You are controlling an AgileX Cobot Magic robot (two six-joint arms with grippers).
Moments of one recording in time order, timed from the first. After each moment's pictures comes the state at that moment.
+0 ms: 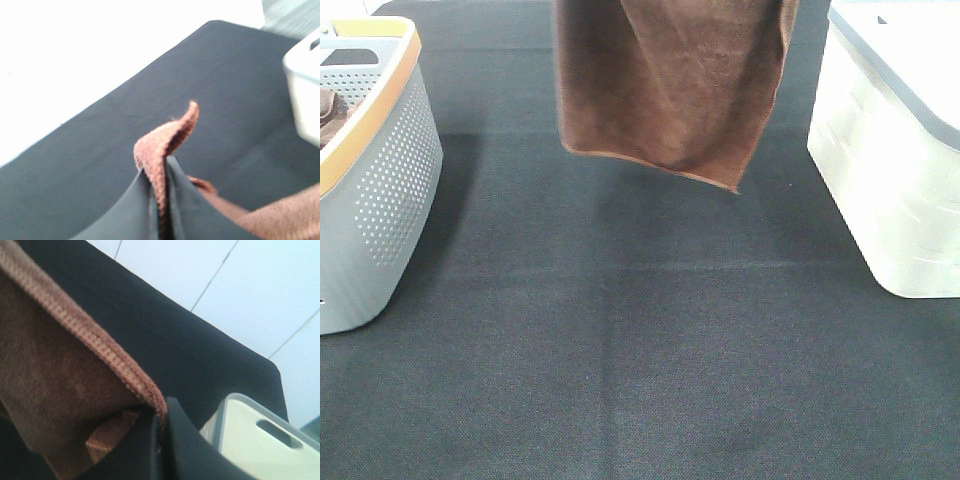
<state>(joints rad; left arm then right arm) -0.66 1.75 -1.82 0.56 0.54 -0.15 0.51 1.30 -1.03 -1.08 0.21 0.70</state>
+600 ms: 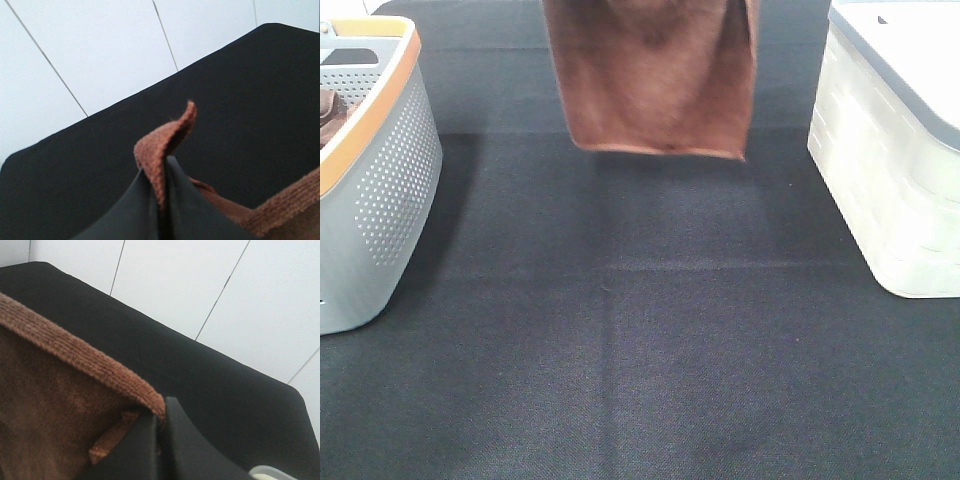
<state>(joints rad) -0.47 1.89 -1.82 0.67 0.32 -0.38 0.38 1.67 -1.38 -1.13 0.03 0.82</state>
